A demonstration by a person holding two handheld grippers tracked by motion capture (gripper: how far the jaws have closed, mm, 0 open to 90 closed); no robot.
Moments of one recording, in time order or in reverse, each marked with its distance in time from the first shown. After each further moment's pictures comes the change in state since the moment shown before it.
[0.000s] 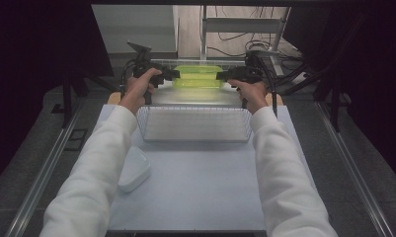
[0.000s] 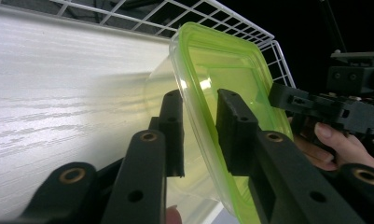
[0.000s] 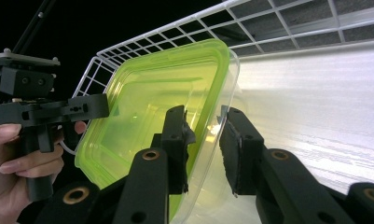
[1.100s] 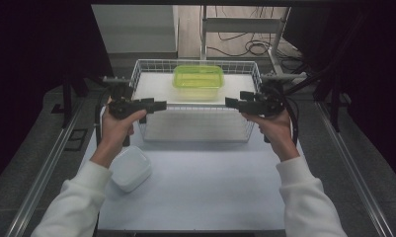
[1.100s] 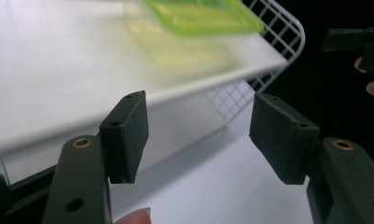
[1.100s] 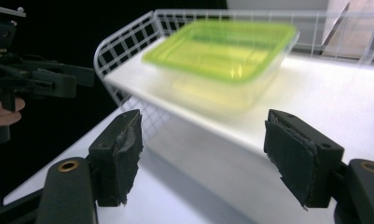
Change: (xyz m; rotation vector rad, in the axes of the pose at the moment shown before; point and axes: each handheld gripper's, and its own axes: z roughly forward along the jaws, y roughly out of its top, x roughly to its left) left arm -0.042 -0.135 -0.074 -0.148 0.159 0.399; right arm 0.052 -0.103 -0.095 -0.127 -0.065 -0.514
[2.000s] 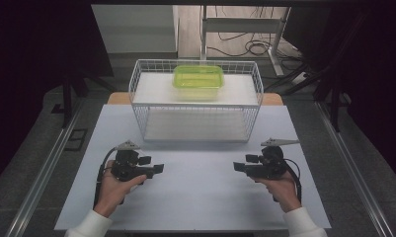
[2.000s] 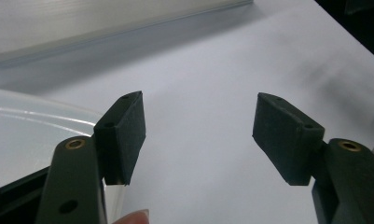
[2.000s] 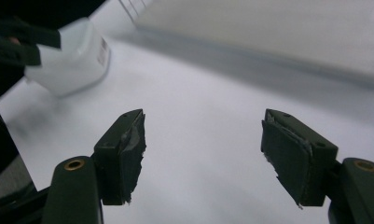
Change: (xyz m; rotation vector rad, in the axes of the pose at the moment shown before) left arm 0.003 -0.150 0.011 0.215 0.063 0.054; right arm -0.015 -0.165 -0.006 0.239 0.006 0.102
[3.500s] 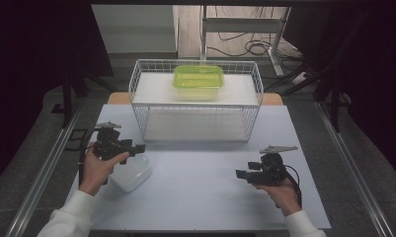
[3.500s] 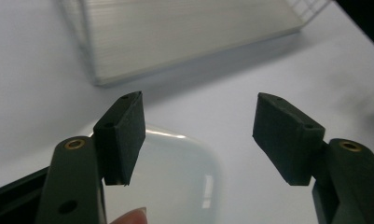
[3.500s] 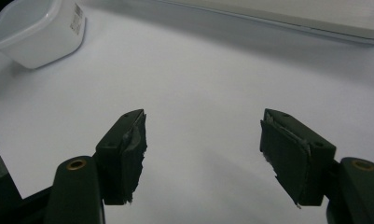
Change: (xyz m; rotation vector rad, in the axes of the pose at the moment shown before) left arm 0.062 0.037 -0.029 0.014 0.125 -0.087; right arm -0.007 -0.018 0.006 0.061 -0.047 -0.005
